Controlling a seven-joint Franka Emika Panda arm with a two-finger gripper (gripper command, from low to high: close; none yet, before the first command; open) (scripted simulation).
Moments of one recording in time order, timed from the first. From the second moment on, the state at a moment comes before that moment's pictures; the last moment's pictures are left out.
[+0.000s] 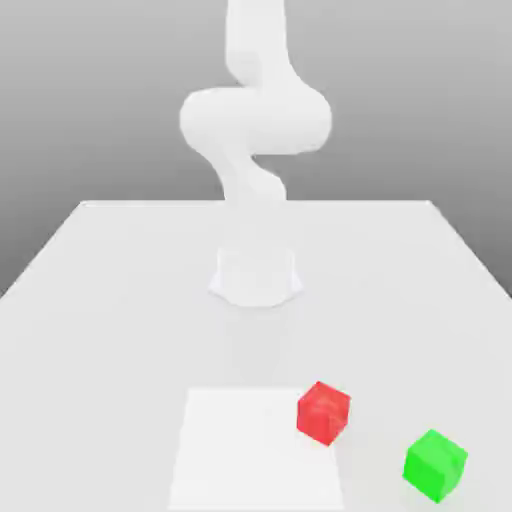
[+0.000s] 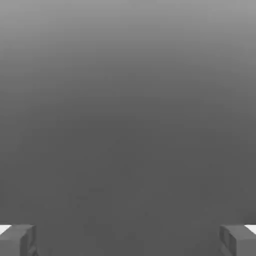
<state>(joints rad) 0.03 -0.72 0.00 -2.35 -0.01 2.35 0.74</state>
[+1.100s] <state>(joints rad) 0.24 0.24 -0.01 -2.74 0.01 2.98 0.11</state>
